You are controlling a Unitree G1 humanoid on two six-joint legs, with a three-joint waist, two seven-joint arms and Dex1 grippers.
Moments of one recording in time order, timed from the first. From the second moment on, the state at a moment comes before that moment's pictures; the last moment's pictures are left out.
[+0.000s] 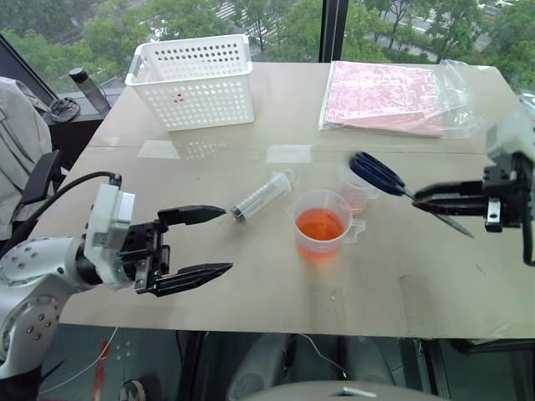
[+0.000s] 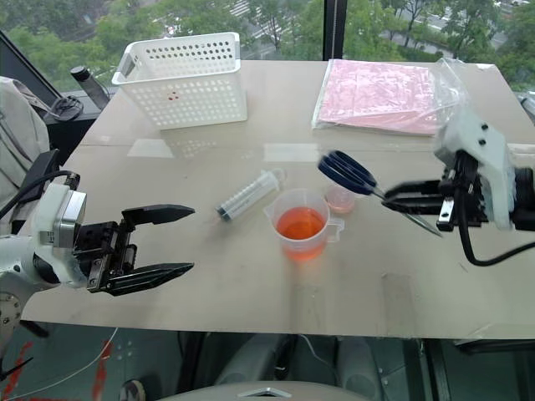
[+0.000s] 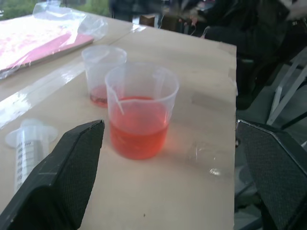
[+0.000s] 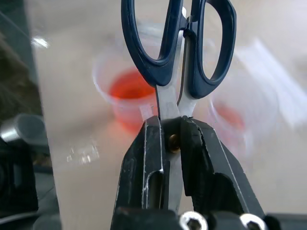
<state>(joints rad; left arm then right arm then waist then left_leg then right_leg) 0.07 0.90 0.46 -0.53 -0.96 0.54 -1.20 -0.41 -1.11 -0.45 -0.68 0.81 1.45 0.99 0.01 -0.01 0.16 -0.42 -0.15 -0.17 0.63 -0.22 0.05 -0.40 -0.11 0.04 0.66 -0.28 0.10</state>
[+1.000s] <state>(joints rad) -0.24 0.84 0.29 -0.38 -1.00 0.65 -1.06 0.20 -0.75 -0.62 -0.66 0.61 0.84 0.79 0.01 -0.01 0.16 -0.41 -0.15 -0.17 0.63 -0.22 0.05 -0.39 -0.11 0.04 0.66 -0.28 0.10</state>
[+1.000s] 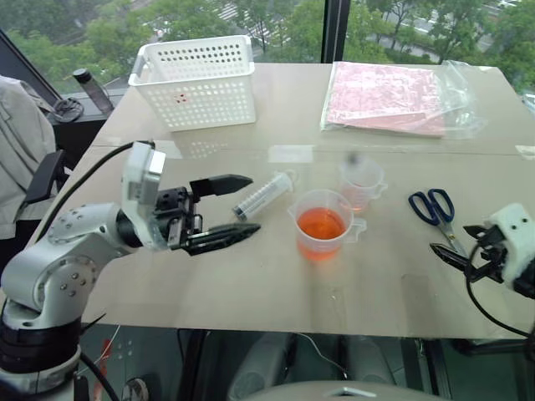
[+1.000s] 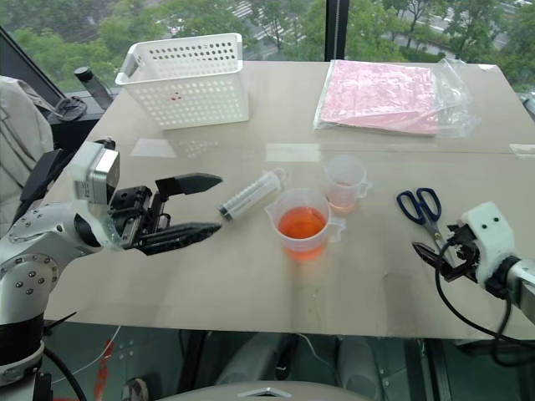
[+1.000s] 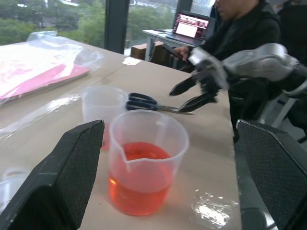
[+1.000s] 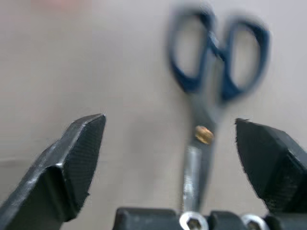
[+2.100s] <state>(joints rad) -1.23 0.68 -0.54 0.41 -0.38 1.20 -0.94 0.31 -0.90 -0.84 -0.97 1.11 0.69 0.69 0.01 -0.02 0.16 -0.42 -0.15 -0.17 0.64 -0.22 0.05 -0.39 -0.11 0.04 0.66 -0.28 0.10</state>
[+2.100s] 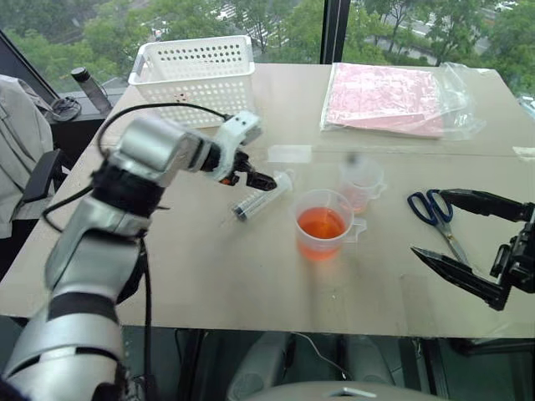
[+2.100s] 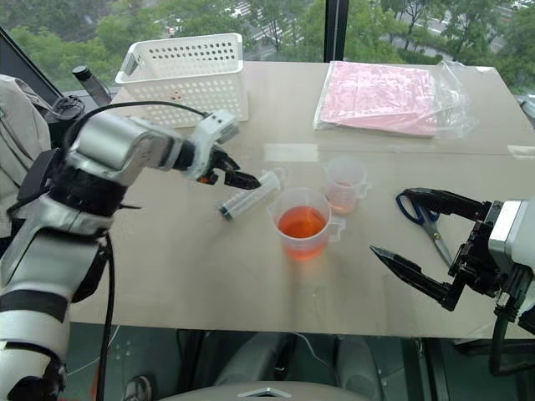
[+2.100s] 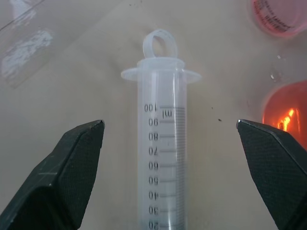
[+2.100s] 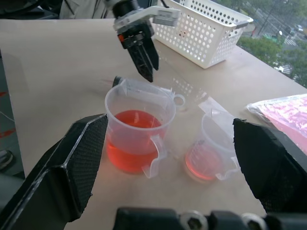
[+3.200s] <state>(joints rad) -1.10 0.38 0.26 0.18 -0.61 1.12 -1.10 0.53 -0.98 -0.89 -0.97 1.15 0.52 0.60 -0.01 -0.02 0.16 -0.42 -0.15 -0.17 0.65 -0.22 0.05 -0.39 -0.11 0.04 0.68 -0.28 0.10</state>
